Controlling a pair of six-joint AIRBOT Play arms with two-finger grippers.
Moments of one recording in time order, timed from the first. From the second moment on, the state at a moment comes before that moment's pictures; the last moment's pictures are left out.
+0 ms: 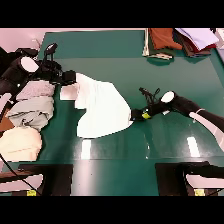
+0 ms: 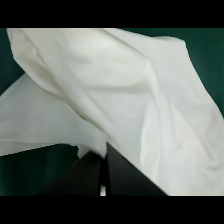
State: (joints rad) left arm -0.13 -1.36 1.30 1.13 -0.94 -1.52; right arm 0.30 -1.43 0.88 -0.78 0.96 1.29
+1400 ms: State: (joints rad) left arm -0.13 -0.85 1.86 1.29 -0.98 -1.48; right arm -0.33 -1.01 1.99 -1.05 1.36 1.33
